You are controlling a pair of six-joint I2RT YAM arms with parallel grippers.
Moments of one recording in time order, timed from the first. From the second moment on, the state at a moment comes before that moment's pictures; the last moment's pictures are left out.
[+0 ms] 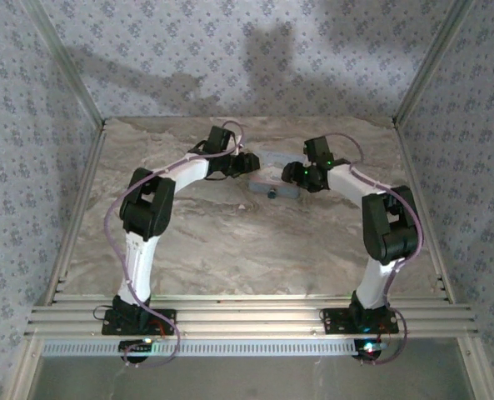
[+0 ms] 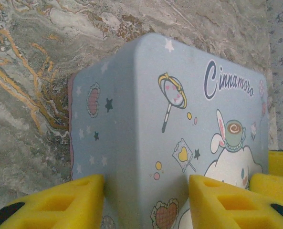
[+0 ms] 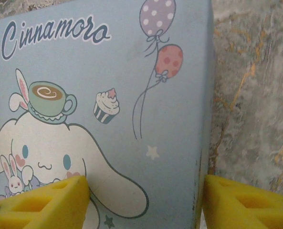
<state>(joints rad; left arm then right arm) -0.48 2.21 1.65 -0.22 0.53 -0.62 0.30 1.81 1.20 -0.35 -0.17 0.56</state>
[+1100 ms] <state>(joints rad) -0.29 2.29 2.15 -0.72 0.10 -0.43 0.35 1.56 1.20 -0.55 -0.07 0.64</state>
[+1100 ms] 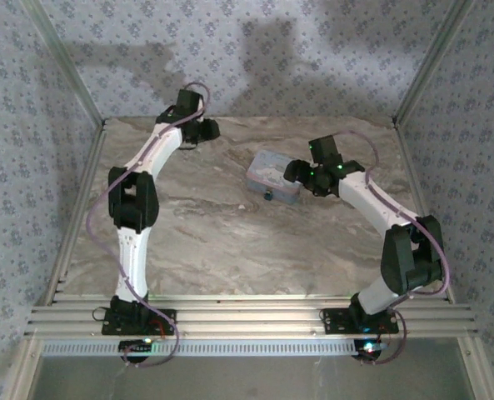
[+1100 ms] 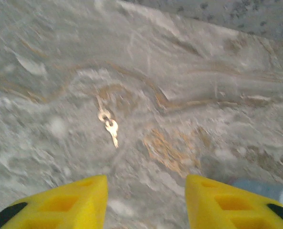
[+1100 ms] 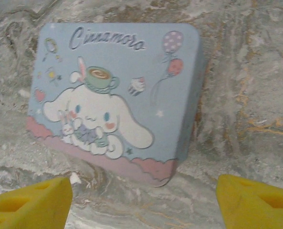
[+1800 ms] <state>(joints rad) -0.29 2.70 2.65 -0.96 -0.04 -0.54 0.42 1.61 1.24 -0.58 -0.04 0.61</state>
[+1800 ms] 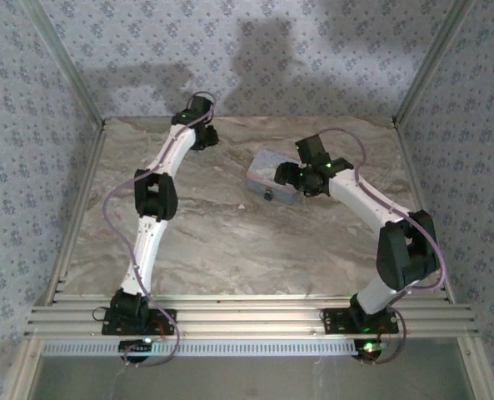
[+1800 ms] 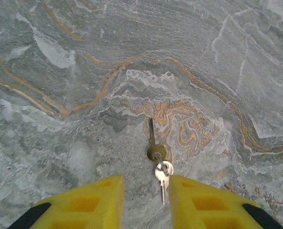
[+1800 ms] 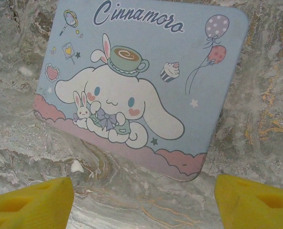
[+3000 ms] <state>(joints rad) -0.30 2.75 2.65 -0.93 0.02 -0.46 0.42 1.61 1.25 -0.58 -0.04 0.59</state>
